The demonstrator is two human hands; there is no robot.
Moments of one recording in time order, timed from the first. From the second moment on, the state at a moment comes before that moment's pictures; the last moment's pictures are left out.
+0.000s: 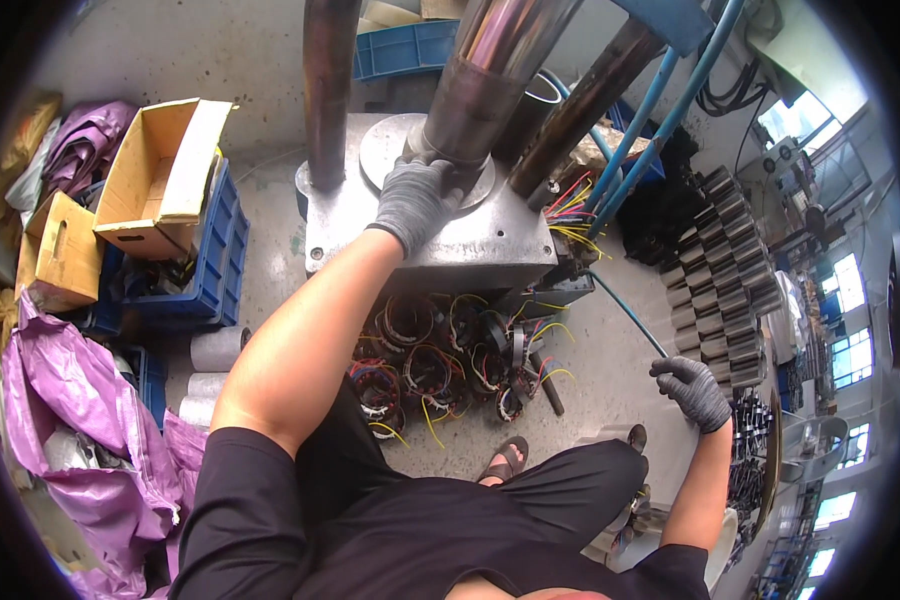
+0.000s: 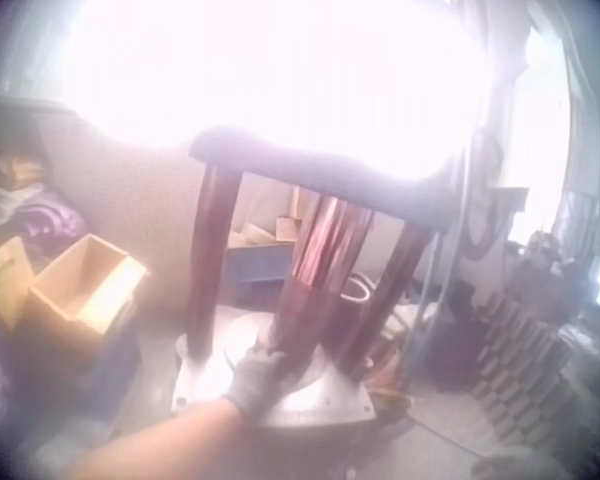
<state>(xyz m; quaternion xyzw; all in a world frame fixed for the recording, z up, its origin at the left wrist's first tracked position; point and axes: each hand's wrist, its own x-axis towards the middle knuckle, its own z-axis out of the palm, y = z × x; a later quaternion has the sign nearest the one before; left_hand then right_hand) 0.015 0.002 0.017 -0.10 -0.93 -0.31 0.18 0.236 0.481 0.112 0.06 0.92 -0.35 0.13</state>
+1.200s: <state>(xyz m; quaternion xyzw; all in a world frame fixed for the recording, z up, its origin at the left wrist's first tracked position) 0.015 0.002 0.012 -0.11 -0.93 -0.29 0.19 0.249 0.469 0.101 0.06 0.96 -0.26 0.12</state>
